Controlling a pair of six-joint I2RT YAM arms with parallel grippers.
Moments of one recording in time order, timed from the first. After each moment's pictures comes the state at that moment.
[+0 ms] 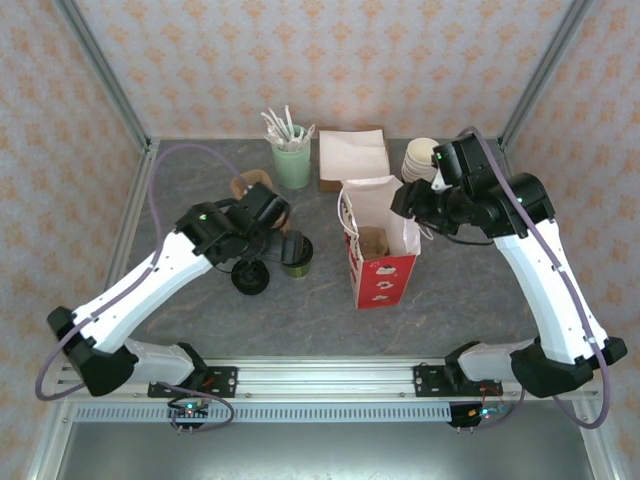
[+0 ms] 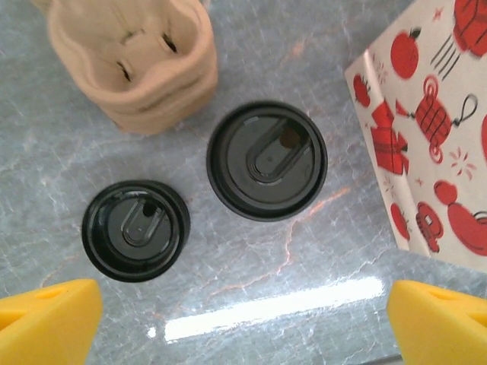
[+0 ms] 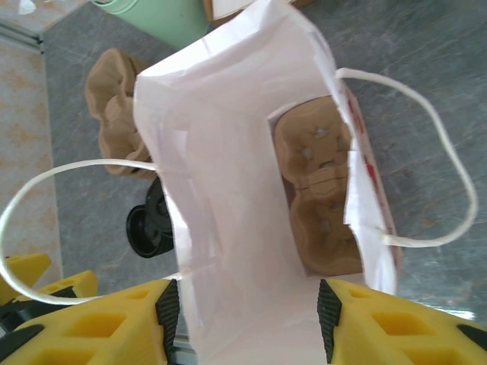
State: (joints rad) left arm -0.72 1.34 1.44 -1.23 -0.20 -0.61; right arm 0.48 1.29 1.80 -1.42 -0.08 0.75
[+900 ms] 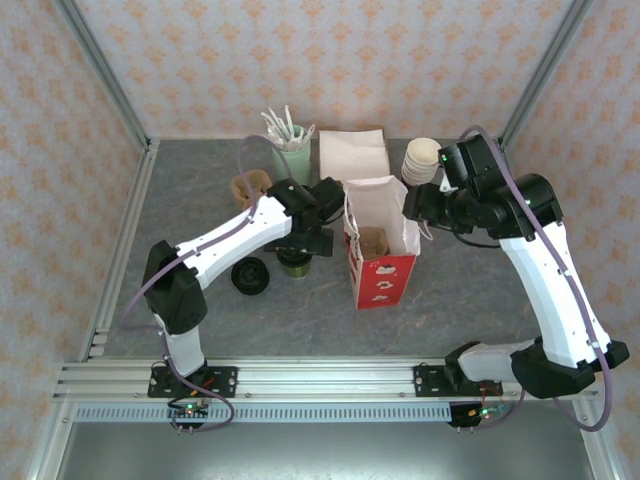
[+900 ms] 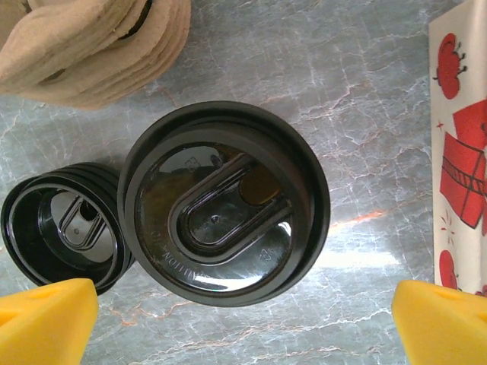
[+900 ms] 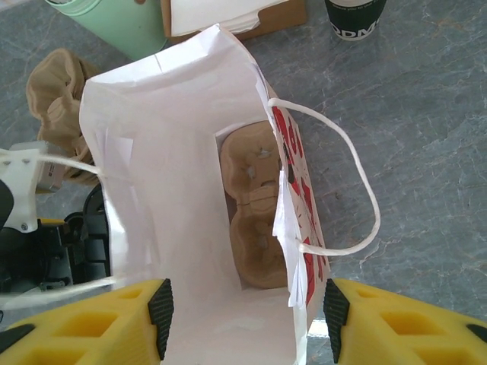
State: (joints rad) left arm -0.74 1.82 1.70 -1.34 -0.22 -0.79; right arm 0.47 1.29 1.83 -1.49 0.03 0.61
